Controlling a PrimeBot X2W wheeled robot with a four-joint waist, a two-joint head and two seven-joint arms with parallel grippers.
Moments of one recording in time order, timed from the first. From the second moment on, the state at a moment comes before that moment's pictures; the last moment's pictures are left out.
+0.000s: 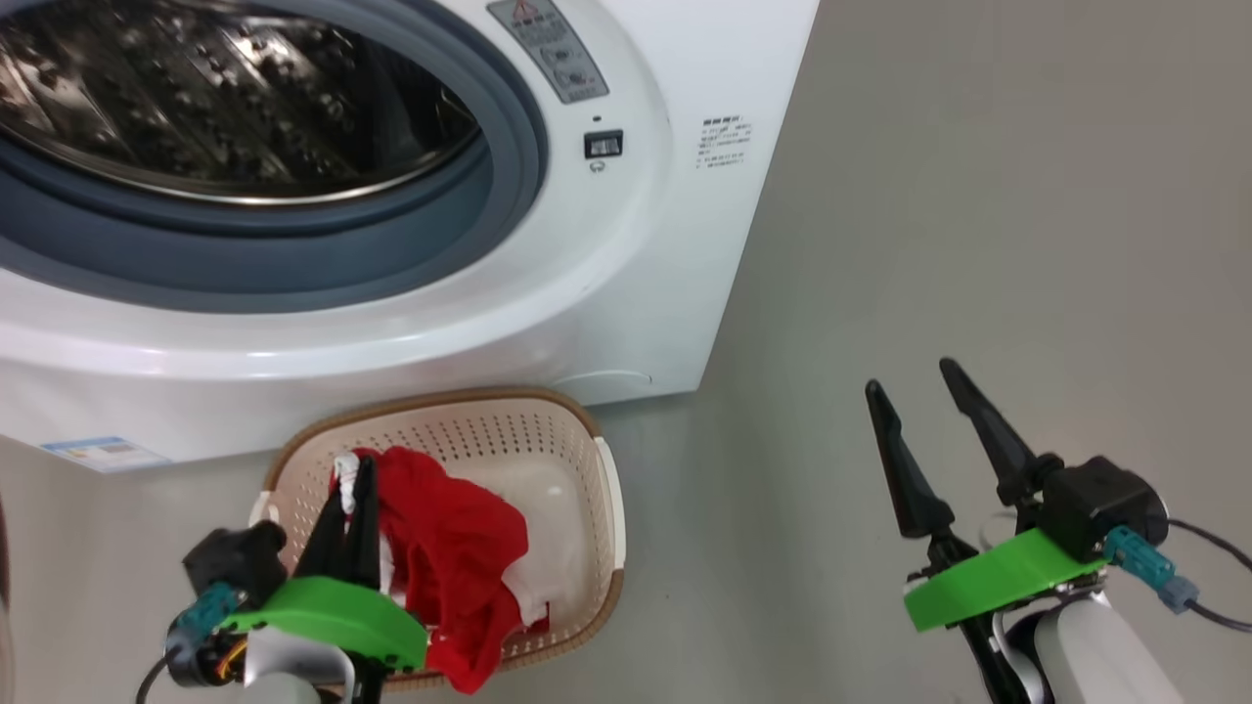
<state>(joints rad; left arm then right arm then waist) -0.27 0.08 -0.13 0.42 -0.44 0.01 -0.23 -0.16 -0.05 0.11 0.21 0.26 0.12 -0.26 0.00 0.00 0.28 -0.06</state>
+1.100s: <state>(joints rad) -0.69 0.03 -0.22 1.28 -0.58 -0.10 -0.02 -0.27 -0.05 0.15 0.20 0.26 0.12 -0.26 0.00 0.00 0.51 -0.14</state>
